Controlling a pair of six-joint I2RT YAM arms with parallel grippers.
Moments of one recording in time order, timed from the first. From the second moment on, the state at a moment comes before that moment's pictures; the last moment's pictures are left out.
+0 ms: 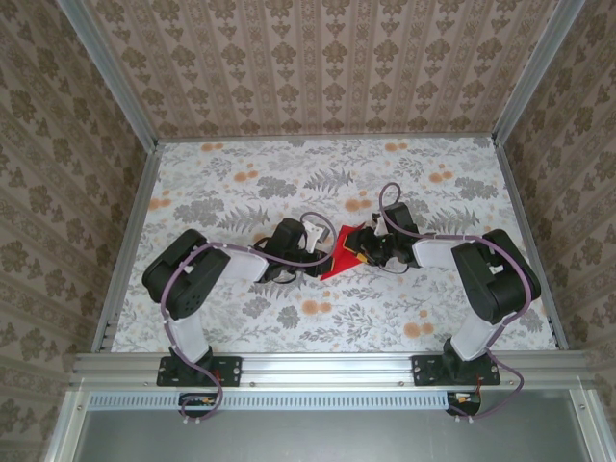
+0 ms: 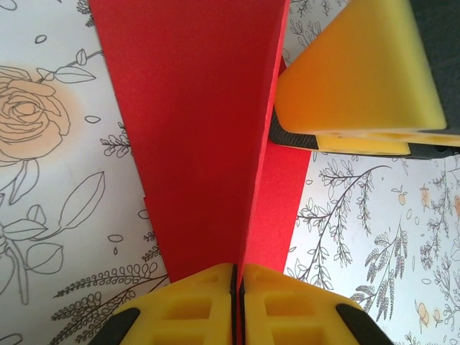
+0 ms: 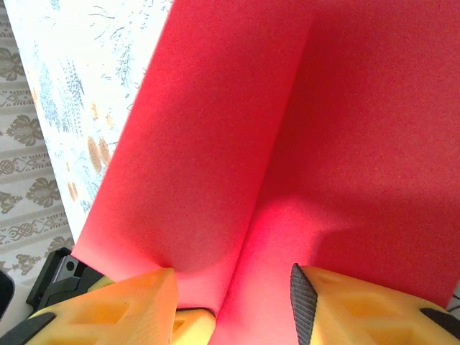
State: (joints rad) left arm -0.75 1.82 0.75 0.34 0.48 -0.41; right arm 0.34 1.70 0.72 0.14 -0.54 0.92
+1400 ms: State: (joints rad) left arm -0.67 1.66 0.76 0.24 0.49 -0.58; right arm 0.36 1.79 0.90 -0.15 -0.49 0.83
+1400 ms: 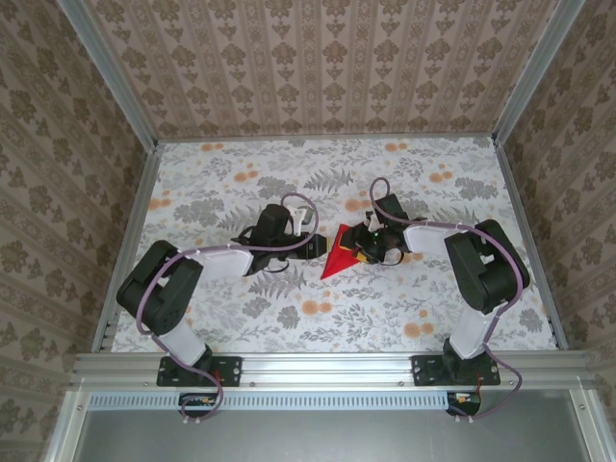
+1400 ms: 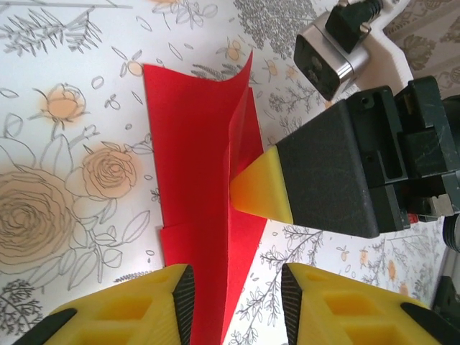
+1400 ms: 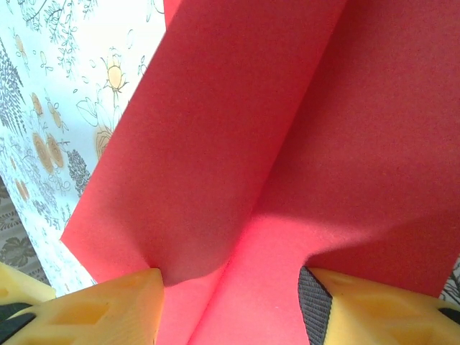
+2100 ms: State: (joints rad) left arm -0.71 1.81 0.82 0.26 0.61 -0.62; right arm 0.36 1.81 0.95 -0.22 -0.49 0.83
